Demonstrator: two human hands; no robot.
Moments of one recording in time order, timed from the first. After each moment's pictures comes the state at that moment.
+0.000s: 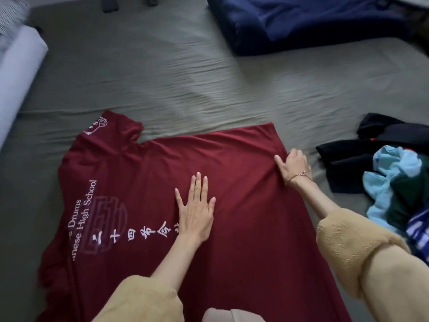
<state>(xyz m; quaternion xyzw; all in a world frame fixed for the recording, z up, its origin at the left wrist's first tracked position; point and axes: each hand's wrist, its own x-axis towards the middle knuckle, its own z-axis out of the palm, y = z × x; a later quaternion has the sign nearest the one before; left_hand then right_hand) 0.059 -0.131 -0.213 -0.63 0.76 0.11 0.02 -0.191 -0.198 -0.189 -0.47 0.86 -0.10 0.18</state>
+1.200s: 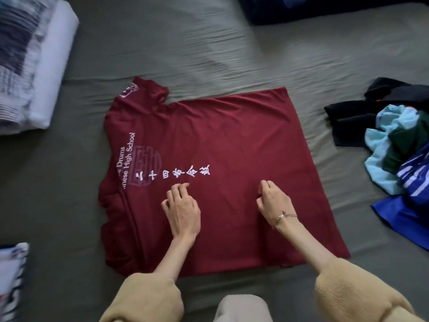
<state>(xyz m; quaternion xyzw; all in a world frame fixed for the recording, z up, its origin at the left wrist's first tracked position) 0.131 0.002 -0.193 -0.76 0.63 0.06 -0.14 -0.078 0.005 -0.171 -0.65 0.73 -0.03 0.20</state>
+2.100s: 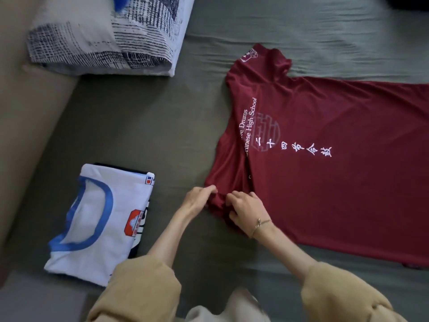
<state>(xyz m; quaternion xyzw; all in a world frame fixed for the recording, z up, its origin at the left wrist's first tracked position) 0.402 0.059 -0.158 -0.78 0.32 0.52 -0.13 0.247 0.065 -0.169 -0.85 0.47 -0.02 0.23</state>
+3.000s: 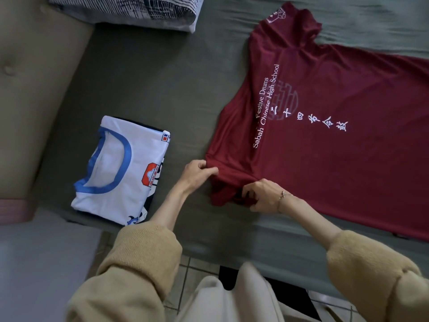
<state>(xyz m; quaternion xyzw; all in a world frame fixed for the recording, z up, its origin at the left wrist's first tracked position) 0.426 0.112 -0.152 -0.75 0.37 0.51 -0.20 0.217 0.086 -0.141 -0.81 0.39 0.20 0.38</state>
